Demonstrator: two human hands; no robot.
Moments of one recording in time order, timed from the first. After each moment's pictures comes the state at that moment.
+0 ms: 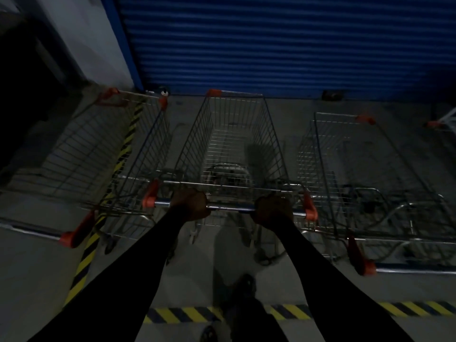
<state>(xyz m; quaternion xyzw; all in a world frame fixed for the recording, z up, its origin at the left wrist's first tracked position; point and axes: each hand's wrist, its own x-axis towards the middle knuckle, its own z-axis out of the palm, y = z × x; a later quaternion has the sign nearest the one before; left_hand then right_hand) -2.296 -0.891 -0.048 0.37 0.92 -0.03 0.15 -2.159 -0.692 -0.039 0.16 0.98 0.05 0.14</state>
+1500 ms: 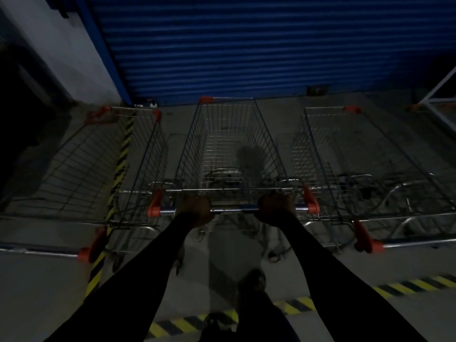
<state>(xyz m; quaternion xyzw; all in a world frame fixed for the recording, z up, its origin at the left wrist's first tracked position) -2.306 -0.909 -0.059 0.43 0.89 0.05 0.13 -2.158 -0.709 -0.027 0.22 0.96 -0.02 0.17</state>
